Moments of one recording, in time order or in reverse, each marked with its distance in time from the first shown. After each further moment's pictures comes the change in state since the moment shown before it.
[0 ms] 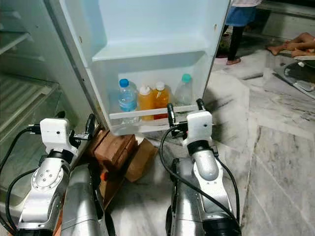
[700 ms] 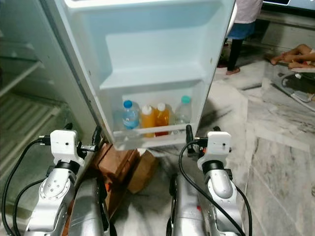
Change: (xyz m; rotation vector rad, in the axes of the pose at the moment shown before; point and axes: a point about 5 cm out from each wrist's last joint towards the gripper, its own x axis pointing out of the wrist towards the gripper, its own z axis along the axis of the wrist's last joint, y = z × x) left arm -0.014 -0.009 -0.023 -0.001 0.070 -0.004; right arm -0.034 -0.028 -0.035 0.084 0.200 -0.119
